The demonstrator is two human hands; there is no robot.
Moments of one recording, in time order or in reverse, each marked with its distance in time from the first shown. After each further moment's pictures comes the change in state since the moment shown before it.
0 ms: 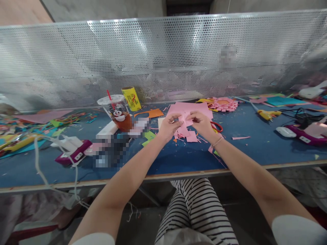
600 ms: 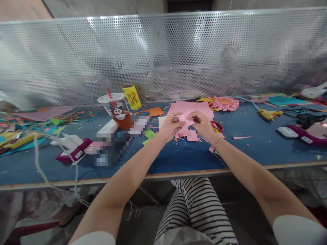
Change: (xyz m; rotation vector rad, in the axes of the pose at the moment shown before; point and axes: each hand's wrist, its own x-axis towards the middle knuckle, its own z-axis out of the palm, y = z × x) left_hand -0.006 0.010 0.006 -0.097 -0.067 -0.139; right_hand -0.003 -0.007 0.004 0.068 0.008 -0.001
